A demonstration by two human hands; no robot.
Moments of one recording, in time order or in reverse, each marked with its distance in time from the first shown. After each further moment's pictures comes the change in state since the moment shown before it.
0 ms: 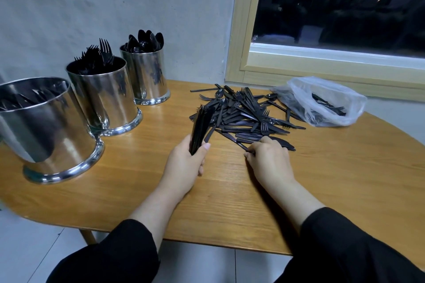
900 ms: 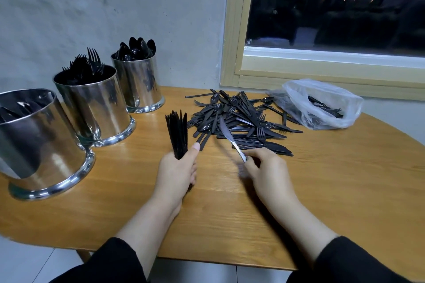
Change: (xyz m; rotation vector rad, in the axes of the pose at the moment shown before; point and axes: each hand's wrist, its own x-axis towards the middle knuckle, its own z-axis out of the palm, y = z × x) left_hand 0.000 0.011 0.009 -0.314 0.077 -0.199; right_hand -0.018 -0.003 -0.010 0.505 0.110 0.056
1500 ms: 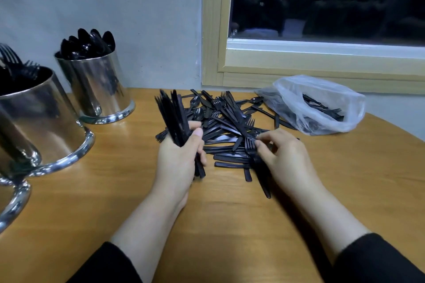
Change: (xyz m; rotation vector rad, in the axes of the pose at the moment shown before) left_hand 0.072 0.010 0.073 -0.124 -0.039 0.168; right_hand 0.088 0.065 -0.025 -0.112 0.062 -0.072
